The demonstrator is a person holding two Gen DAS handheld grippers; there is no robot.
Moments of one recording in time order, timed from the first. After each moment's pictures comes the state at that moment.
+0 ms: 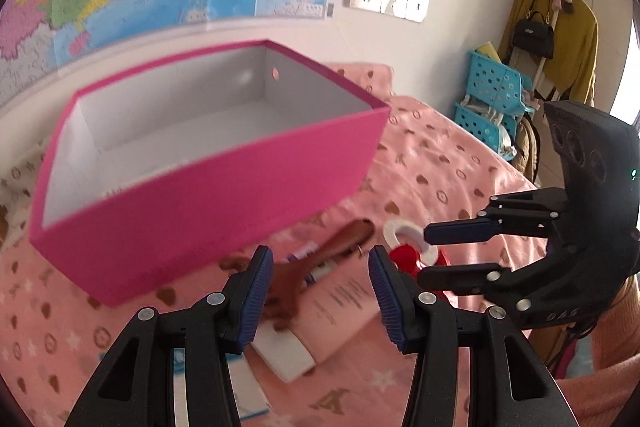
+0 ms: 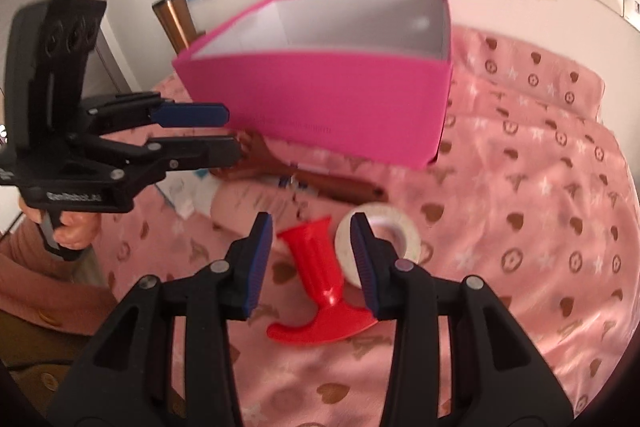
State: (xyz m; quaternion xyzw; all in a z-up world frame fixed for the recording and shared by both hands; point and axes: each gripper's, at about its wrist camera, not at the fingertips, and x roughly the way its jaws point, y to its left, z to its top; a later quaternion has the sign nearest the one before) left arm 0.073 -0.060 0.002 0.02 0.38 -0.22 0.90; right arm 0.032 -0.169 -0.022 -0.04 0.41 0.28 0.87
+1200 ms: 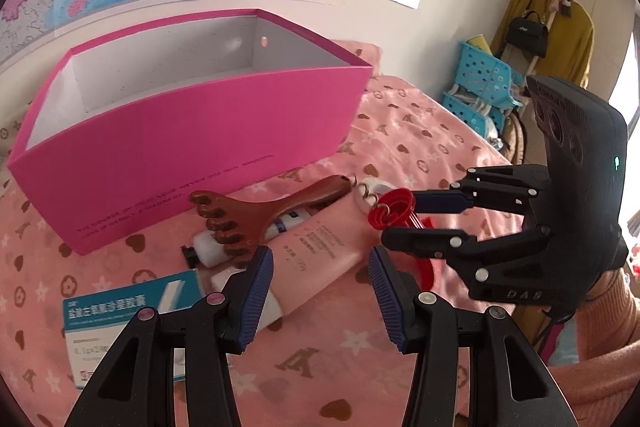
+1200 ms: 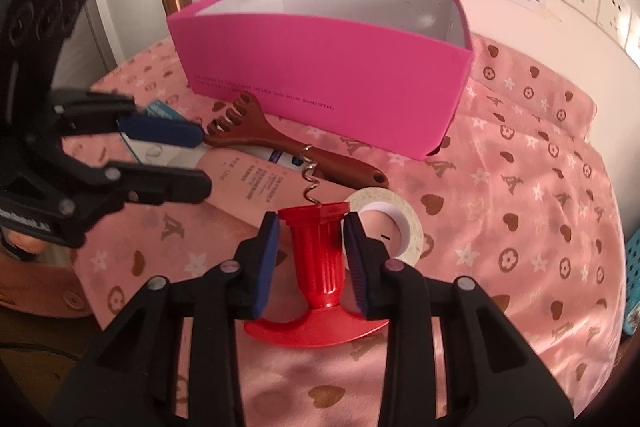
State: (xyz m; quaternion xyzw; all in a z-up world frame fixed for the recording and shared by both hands) left arm 0.050 -0.062 -0.021 -0.01 0.40 -0.24 0.88; right arm 0.023 -0.155 -0.035 -0.10 0.40 0.25 0.88
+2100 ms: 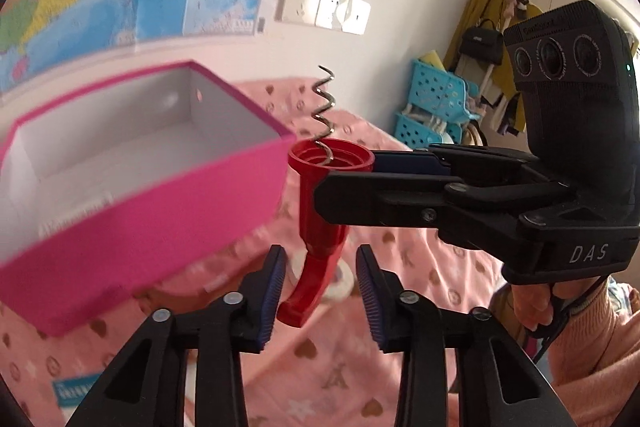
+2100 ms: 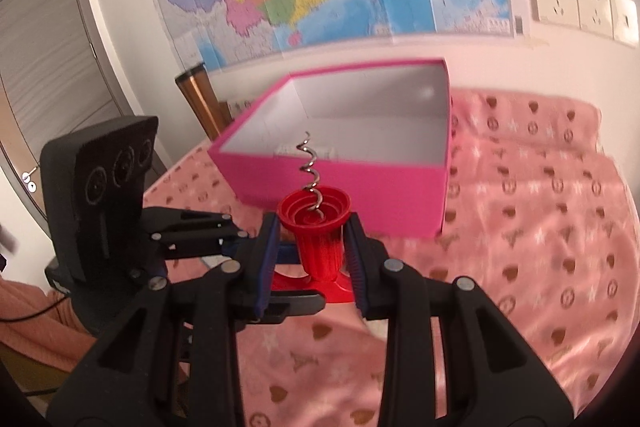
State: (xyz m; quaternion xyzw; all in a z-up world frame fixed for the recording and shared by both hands) left arm 0.071 -0.101 0.025 0.00 0.35 -0.32 0.88; right arm 0.032 -0.175 0.048 0.03 0.32 0.30 0.90
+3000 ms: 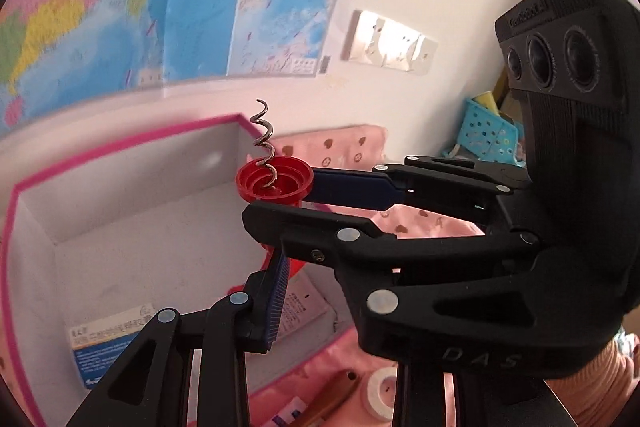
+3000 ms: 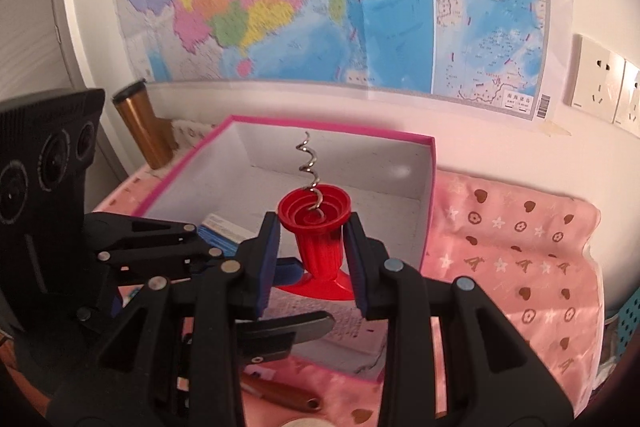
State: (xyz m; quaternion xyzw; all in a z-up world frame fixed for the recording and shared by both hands) left arm 0.199 -0.093 0.053 -0.03 0.36 -0.26 0.89; right arm 0.175 -0.145 0.075 -0.04 0.33 0.26 0.91
